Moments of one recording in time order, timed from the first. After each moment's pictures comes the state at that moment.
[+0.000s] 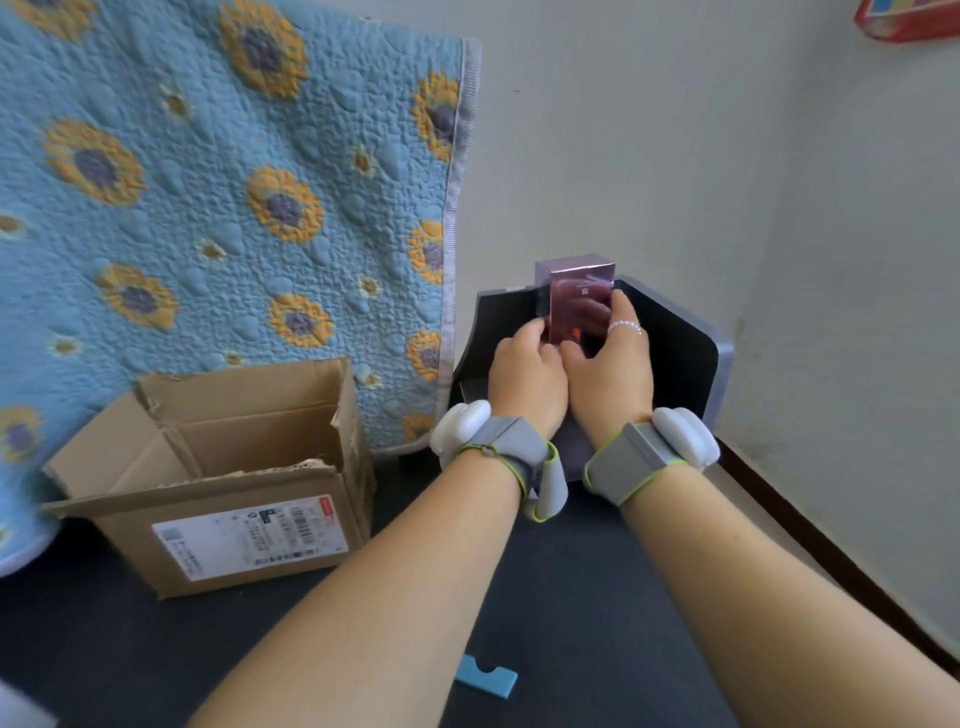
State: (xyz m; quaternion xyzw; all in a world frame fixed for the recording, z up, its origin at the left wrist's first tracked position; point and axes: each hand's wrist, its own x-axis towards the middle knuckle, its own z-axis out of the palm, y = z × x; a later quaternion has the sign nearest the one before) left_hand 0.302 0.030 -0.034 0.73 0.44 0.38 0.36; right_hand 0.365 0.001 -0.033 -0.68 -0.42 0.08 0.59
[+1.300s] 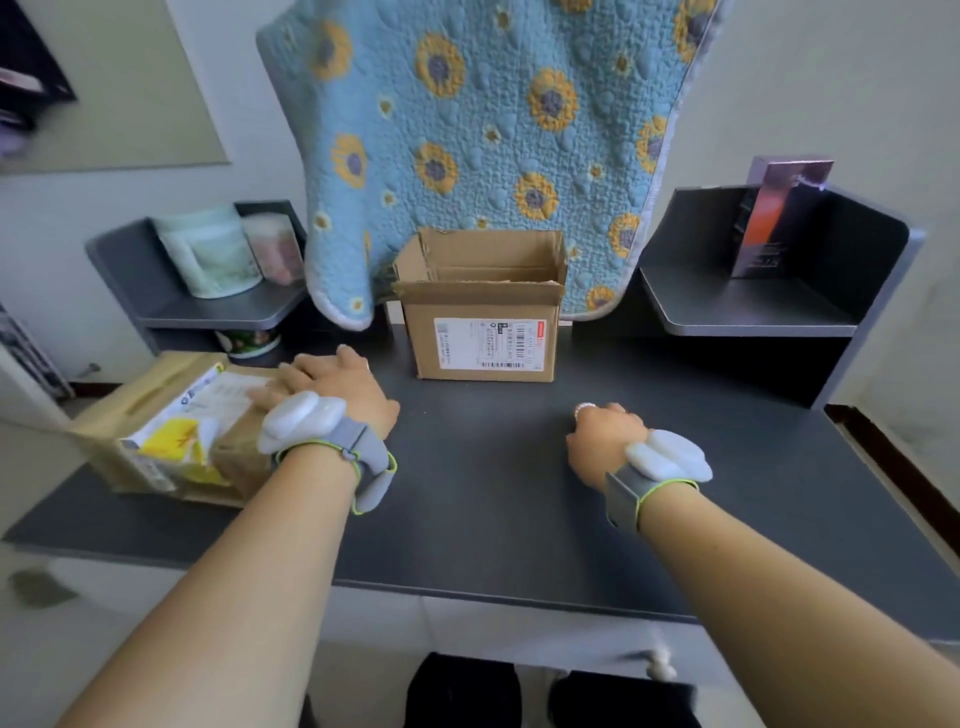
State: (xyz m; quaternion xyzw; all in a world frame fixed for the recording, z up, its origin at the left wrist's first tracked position) left_hand -0.030 -0.075 -0.082 0.59 0.81 0.01 -0.05; right_hand 0.195 -0.097 -0.136 -0.78 -0.62 0.12 0.00
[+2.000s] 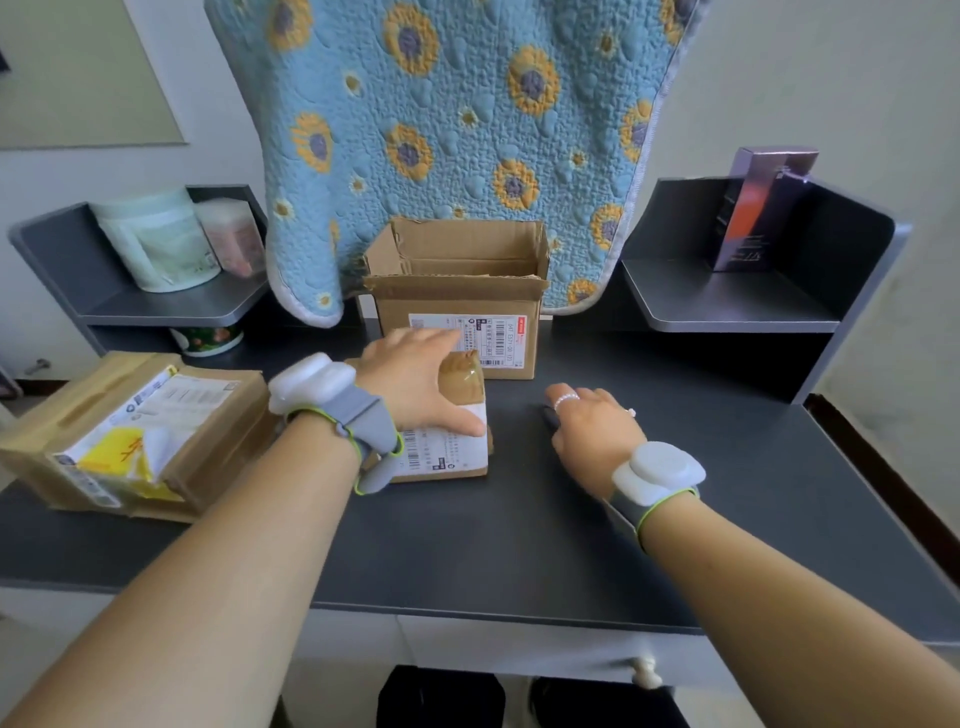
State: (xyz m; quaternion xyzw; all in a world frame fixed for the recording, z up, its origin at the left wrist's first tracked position) left_hand 0.016 -0.067 -0.058 0.82 0.56 0.02 0.09; right_hand 0.205 -0.098 -0.129 -0.70 -0.71 0.07 0.09
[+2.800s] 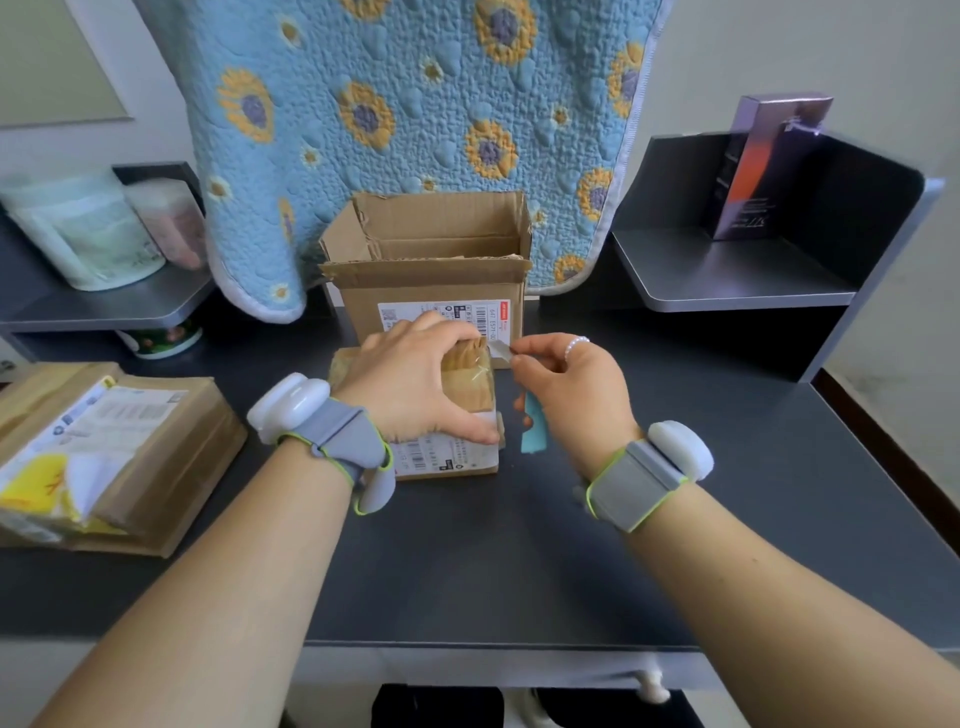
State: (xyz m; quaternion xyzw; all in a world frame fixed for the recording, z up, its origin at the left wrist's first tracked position) left_hand 0.030 -0.049 -0.076 0.85 0.50 0.10 0.11; right_hand 0.182 -0.089 -0.107 -0.60 -0.47 0.36 0.53
